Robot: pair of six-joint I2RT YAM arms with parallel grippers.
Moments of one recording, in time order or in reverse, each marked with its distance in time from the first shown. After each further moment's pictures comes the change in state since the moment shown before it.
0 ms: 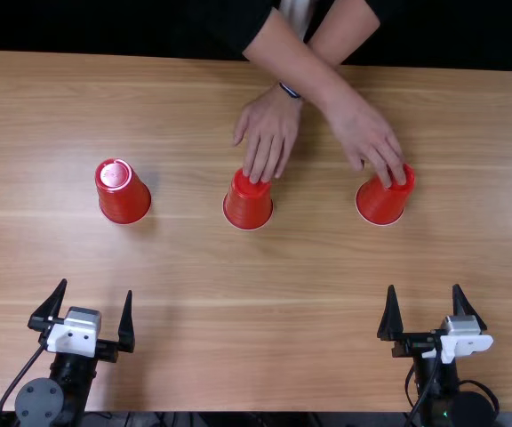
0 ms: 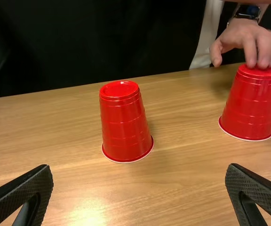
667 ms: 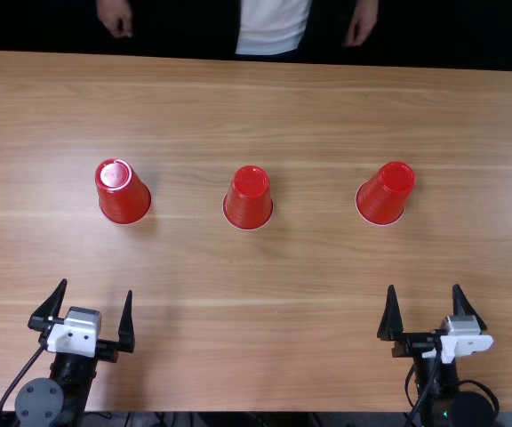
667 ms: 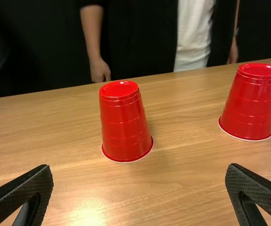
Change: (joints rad) left arm 0.000 0.000 0.000 0.000 0.001 -0.001; right arm 0.000 0.000 0.000 0.000 0.000 0.000
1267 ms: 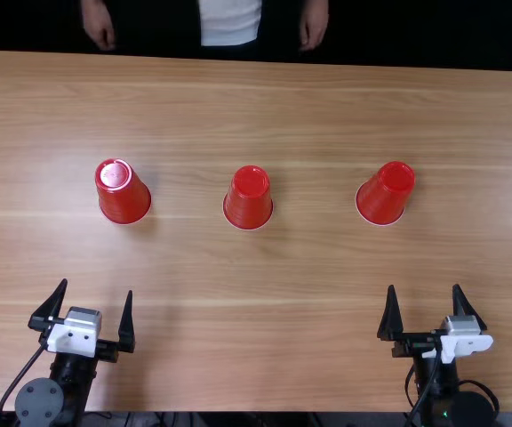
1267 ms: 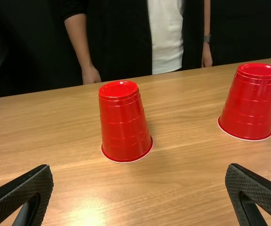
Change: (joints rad) left arm 0.000 0.000 0.000 -0.002 0.001 0.000; right arm 0.000 0.000 0.001 0.000 0.000 -0.001
